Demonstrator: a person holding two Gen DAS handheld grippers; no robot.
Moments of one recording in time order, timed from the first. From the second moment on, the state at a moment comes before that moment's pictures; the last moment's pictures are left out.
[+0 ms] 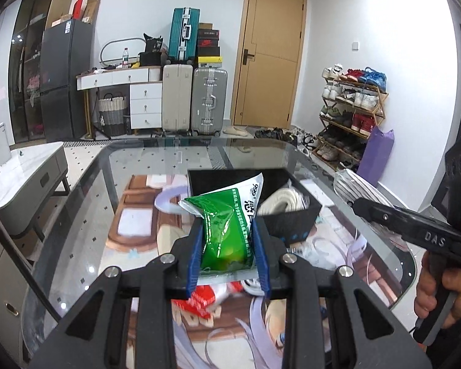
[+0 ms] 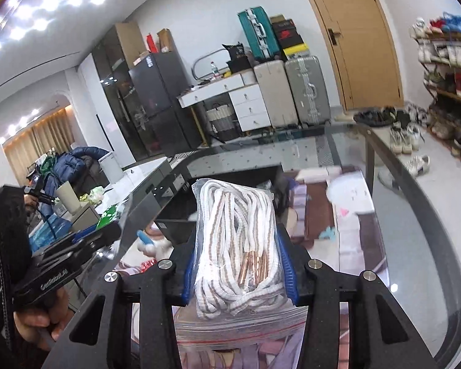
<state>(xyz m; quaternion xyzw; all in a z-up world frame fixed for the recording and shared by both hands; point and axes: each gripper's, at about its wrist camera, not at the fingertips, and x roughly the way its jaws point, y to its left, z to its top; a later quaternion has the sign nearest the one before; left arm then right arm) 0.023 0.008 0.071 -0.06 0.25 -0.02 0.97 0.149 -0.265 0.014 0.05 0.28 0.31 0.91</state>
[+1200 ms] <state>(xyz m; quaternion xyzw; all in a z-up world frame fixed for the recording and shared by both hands) 0.133 0.010 0.067 -0.05 0.30 -0.05 0.95 0.259 -0.182 0.015 -0.04 0.31 0.31 0.90</state>
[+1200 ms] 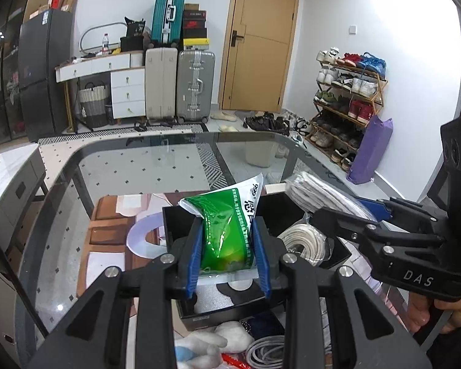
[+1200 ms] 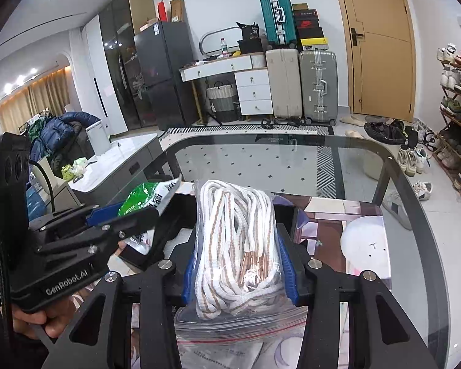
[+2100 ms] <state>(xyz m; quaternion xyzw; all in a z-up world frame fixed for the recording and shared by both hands) 0.150 0.015 0.045 -0.06 0.33 -0.02 0.94 0.270 -0.154 -0.012 -0.12 0.32 0.32 0.88</state>
